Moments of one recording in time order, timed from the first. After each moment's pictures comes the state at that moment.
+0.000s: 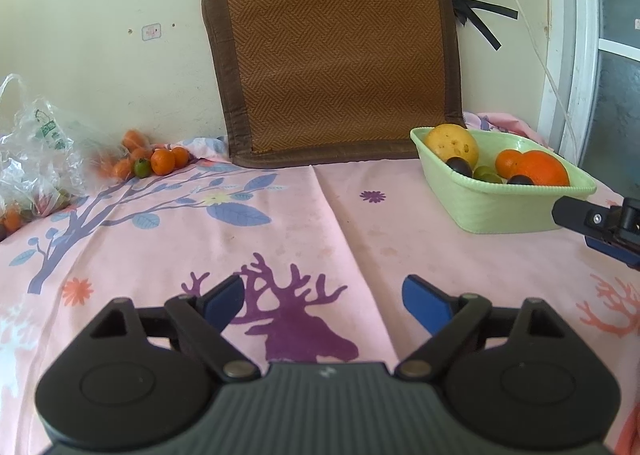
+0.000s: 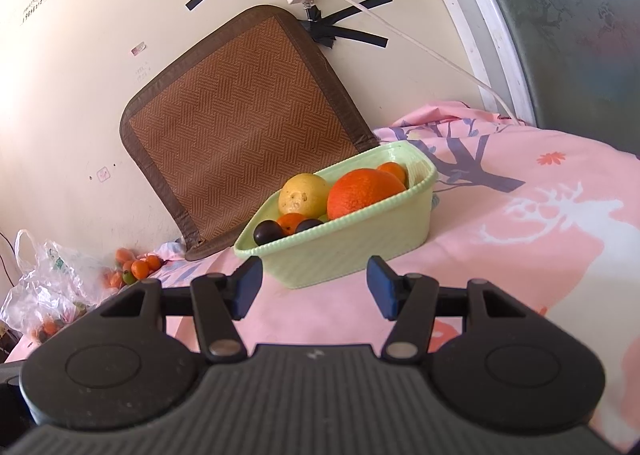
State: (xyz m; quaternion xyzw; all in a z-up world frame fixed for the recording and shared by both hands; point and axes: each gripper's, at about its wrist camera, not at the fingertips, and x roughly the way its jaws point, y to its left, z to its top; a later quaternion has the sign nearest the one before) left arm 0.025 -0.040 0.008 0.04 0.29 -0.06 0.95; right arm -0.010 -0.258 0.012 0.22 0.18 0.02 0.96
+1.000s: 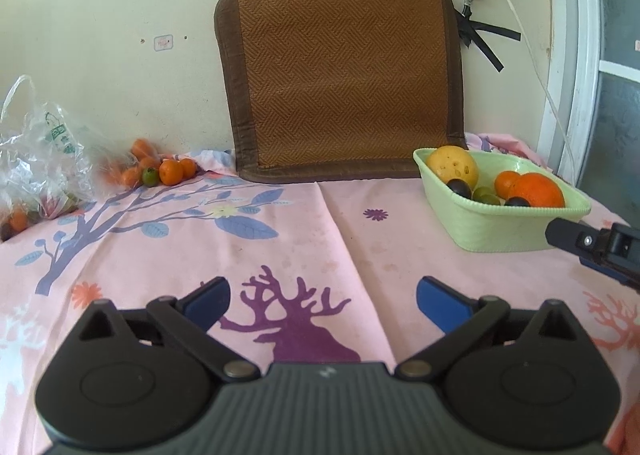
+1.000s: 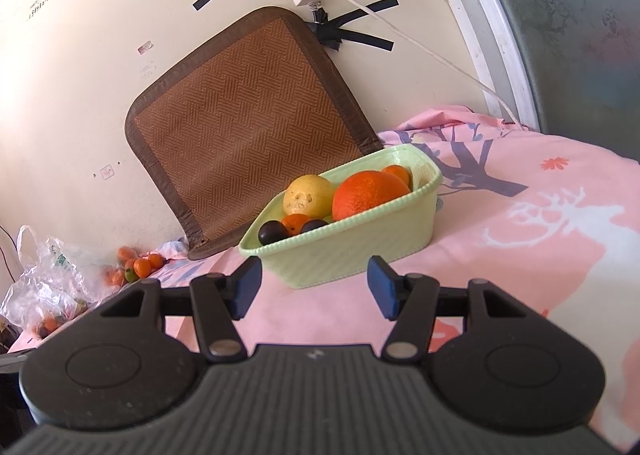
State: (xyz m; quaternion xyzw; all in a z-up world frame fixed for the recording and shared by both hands) left arm 0.017 -0.033 0.017 0.02 0.27 -0.05 0.96; right arm -0.011 -0.258 0.013 0.22 0.18 0.03 0.96
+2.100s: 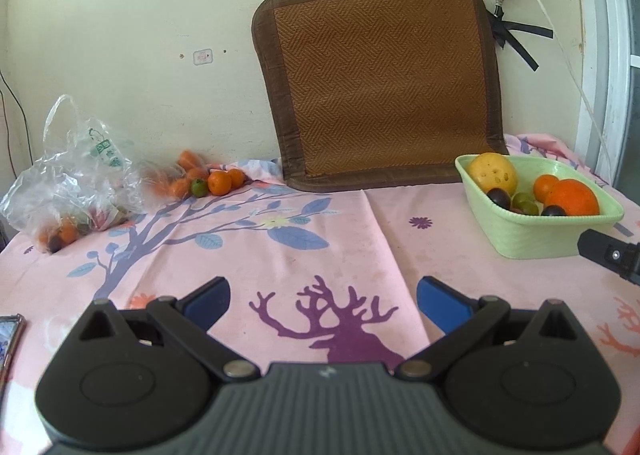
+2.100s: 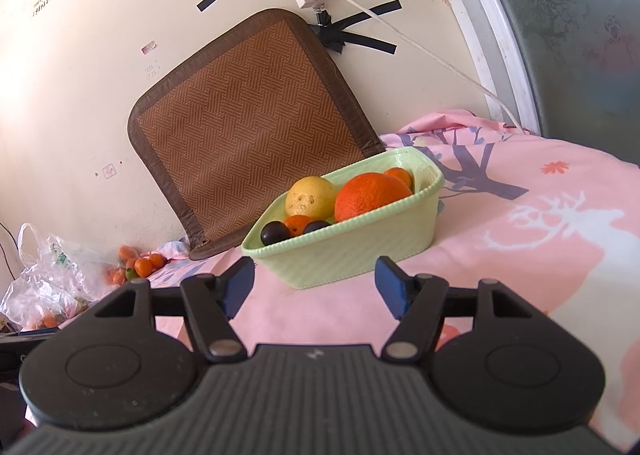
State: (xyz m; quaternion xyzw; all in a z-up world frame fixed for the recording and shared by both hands) left arm 0.012 -0.029 0.034 0.05 0.27 0.02 0.96; right arm -0.013 -0.256 0.014 0.21 0.18 0.03 0.96
